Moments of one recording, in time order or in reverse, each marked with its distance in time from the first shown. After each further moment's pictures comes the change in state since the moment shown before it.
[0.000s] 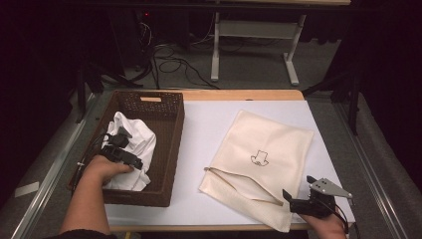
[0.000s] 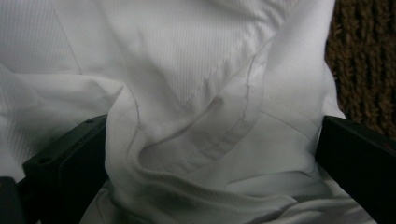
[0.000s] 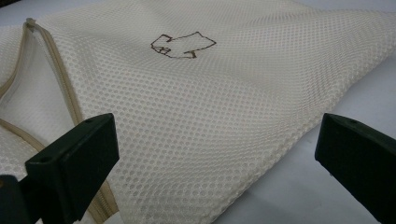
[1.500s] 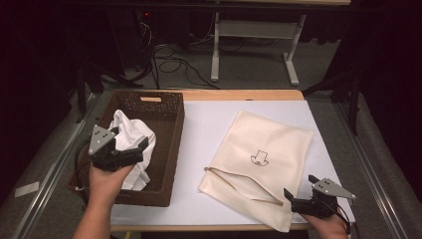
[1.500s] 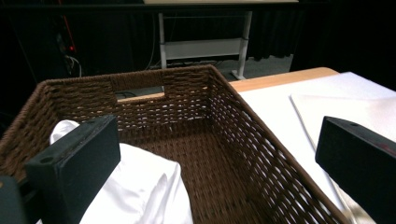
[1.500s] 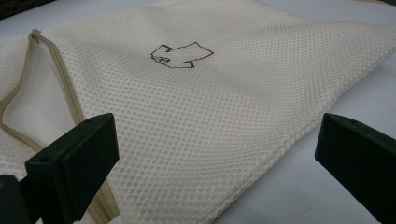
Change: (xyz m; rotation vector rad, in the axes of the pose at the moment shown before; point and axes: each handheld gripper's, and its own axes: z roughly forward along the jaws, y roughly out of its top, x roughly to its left) left arm -0.066 -0.060 -0.091 -1.081 -0.011 0.117; right arm -0.001 0.002 -0.005 -0.030 -0.005 0.005
